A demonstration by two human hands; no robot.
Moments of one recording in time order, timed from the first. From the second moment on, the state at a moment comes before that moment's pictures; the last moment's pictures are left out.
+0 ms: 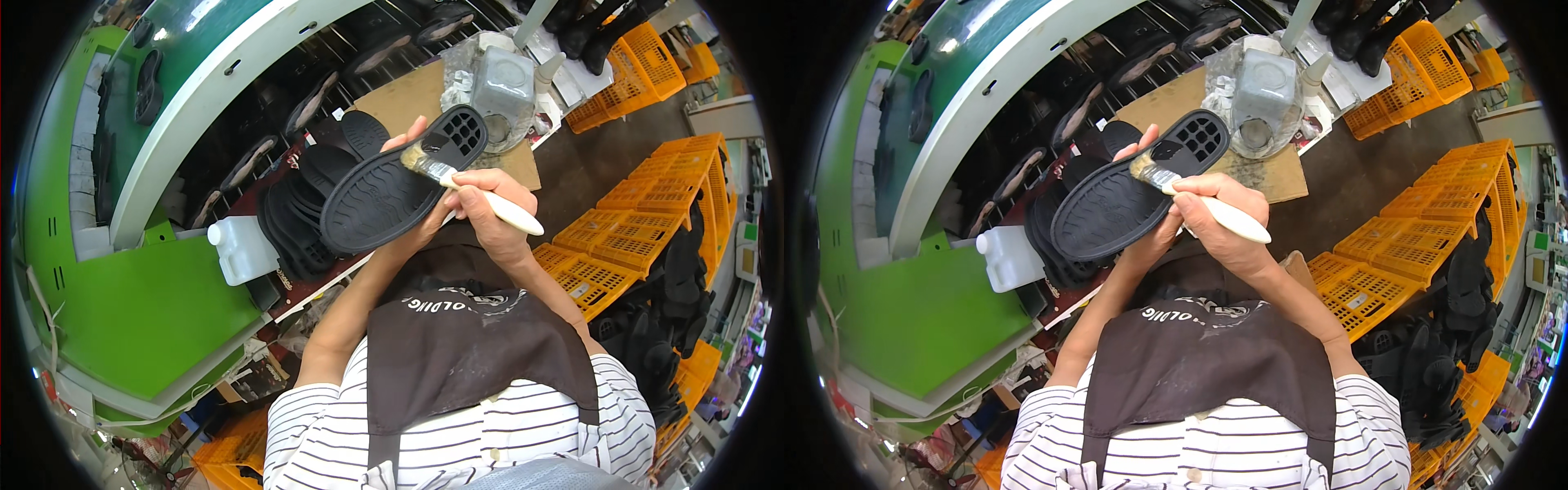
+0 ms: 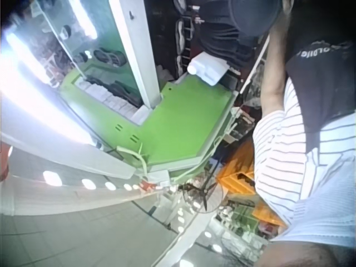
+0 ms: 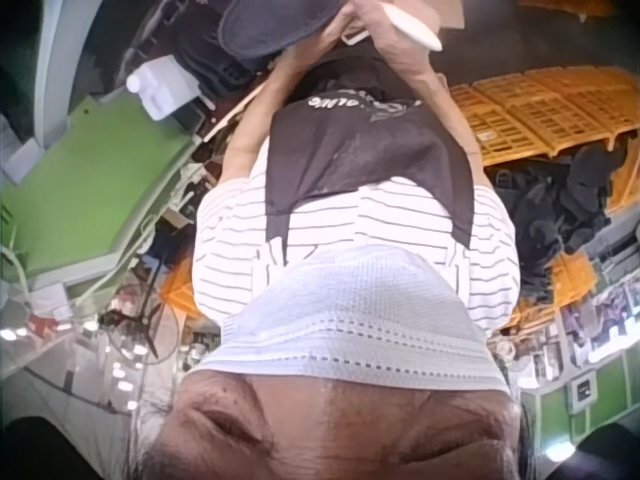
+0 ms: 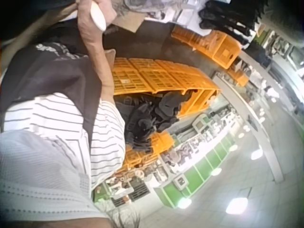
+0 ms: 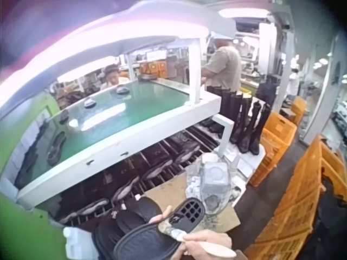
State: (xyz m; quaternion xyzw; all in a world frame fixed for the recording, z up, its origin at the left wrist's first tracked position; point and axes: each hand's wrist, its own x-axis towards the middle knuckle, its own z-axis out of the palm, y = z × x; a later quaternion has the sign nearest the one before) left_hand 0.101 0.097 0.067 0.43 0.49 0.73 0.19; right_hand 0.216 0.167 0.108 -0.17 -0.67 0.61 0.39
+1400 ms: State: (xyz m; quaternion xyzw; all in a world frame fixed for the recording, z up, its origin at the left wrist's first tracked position) left_hand 0.080 0.050 0.072 0.20 0.30 0.70 0.61; right_hand 0.199 0.216 0.144 -0.12 -0.66 0.73 0.15
